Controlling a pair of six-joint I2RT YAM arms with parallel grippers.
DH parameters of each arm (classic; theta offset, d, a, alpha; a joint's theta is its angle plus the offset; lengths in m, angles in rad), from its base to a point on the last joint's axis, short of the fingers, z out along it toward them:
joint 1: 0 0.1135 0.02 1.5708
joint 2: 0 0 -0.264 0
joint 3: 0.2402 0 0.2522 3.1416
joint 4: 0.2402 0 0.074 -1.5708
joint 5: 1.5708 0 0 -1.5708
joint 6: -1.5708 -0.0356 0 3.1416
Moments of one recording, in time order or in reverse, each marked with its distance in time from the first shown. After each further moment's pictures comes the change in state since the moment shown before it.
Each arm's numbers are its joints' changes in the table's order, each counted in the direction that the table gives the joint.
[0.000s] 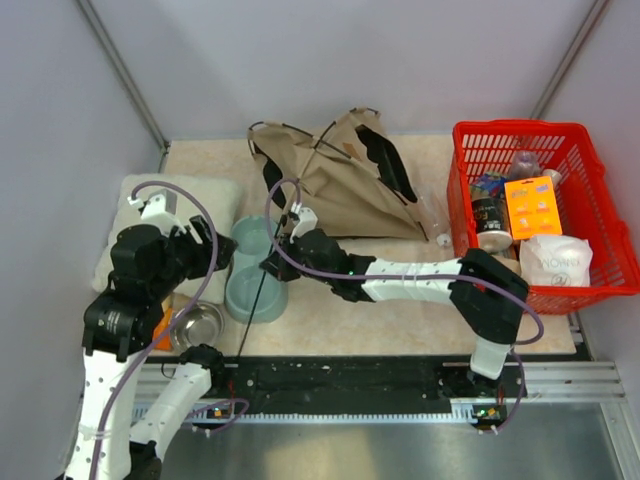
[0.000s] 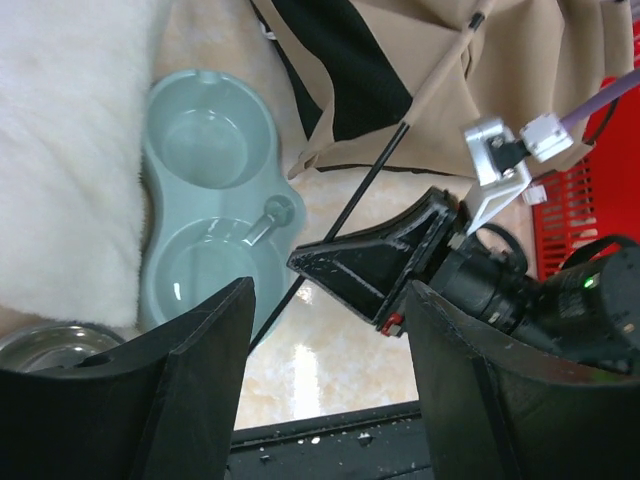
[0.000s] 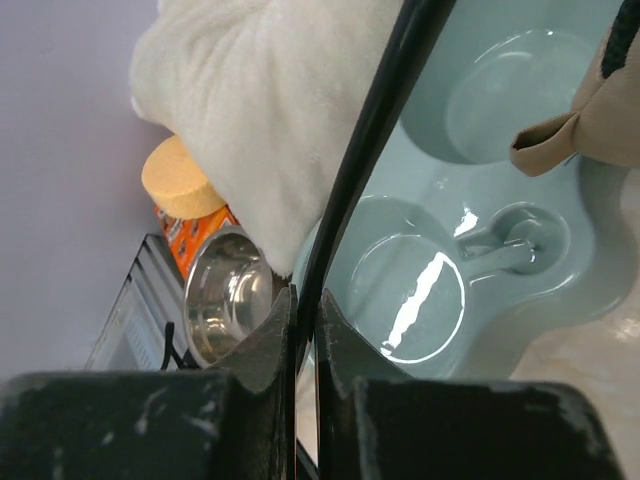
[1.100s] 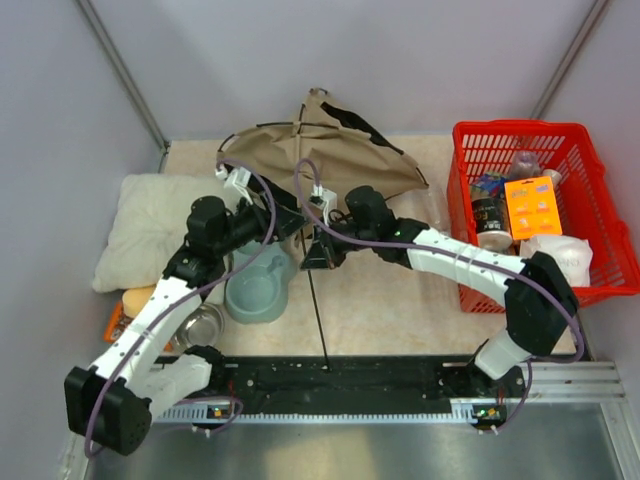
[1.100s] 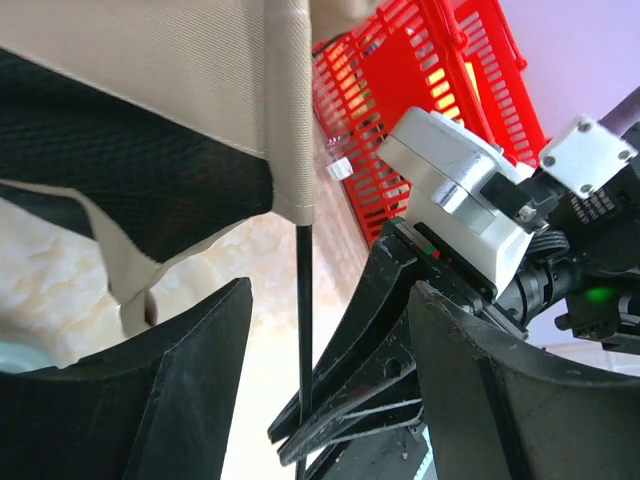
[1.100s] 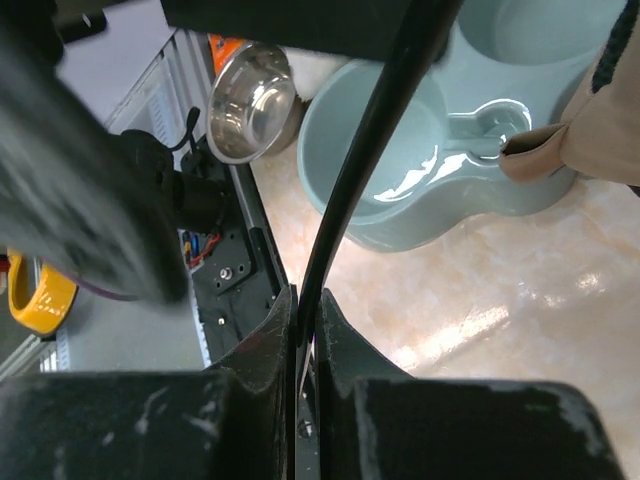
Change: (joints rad) left arm -0.134 -0.285 -0.405 -0.938 0.415 0.242; right arm -0.287 0.246 0.010 0.468 -0.711 0.426
